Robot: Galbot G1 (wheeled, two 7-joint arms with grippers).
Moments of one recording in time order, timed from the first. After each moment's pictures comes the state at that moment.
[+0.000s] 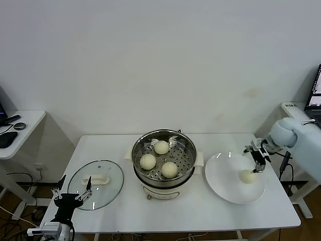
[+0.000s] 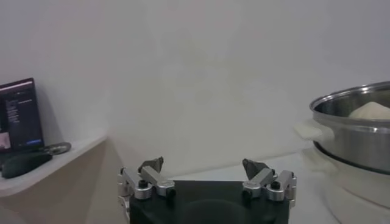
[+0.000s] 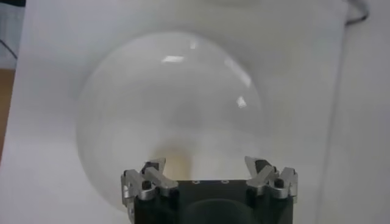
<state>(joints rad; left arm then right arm) 1.67 -1.30 -0.73 -2.09 -0.11 0.04 -0.05 -0.01 0.57 -0.69 1.22 -0.20 -0.03 -1.16</state>
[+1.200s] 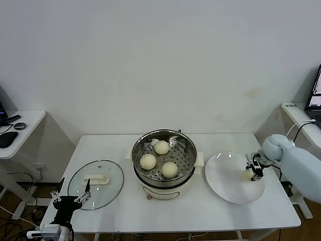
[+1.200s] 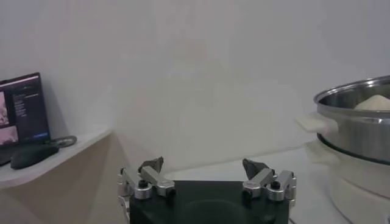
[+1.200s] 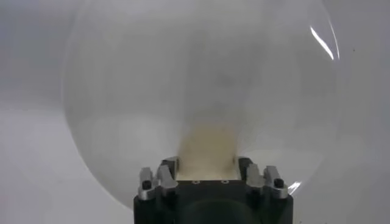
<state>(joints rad) 1.68 -1.31 -0.73 -2.08 -0.10 0.03 -0.05 -0.17 0.69 -0.54 1.06 -0.38 -0.04 -1.15</state>
